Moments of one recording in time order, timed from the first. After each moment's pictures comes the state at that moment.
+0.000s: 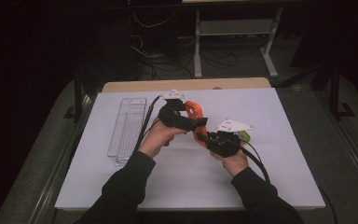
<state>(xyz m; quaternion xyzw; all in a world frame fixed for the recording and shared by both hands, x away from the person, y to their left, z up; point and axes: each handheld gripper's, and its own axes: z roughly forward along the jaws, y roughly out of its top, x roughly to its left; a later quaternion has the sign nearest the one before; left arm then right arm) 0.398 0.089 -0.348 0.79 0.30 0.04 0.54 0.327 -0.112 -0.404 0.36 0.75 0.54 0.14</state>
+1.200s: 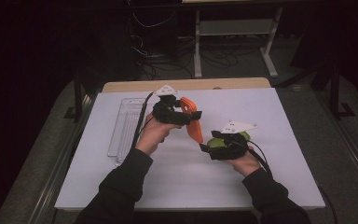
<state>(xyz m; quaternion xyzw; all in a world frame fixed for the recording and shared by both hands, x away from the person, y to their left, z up) 0.404 0.108 -0.335 0.78 0.31 0.07 0.54 0.323 -0.131 -0.403 0.34 0.80 0.49 0.13</state>
